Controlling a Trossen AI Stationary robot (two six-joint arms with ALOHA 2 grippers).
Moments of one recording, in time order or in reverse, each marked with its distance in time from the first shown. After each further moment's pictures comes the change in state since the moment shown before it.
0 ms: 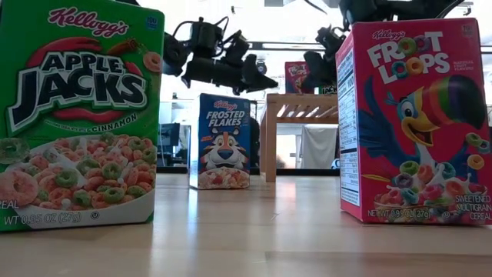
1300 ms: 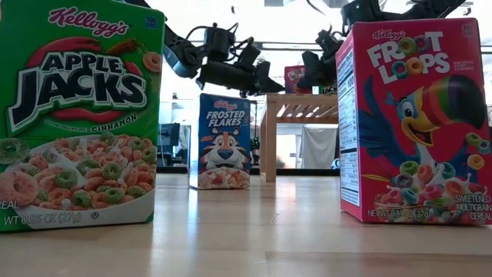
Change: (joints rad) left arm 0.029 0.119 0.193 -0.087 -0.053 0.001; right arm -0.115 0.051 0.001 0.156 -0.154 -0.011
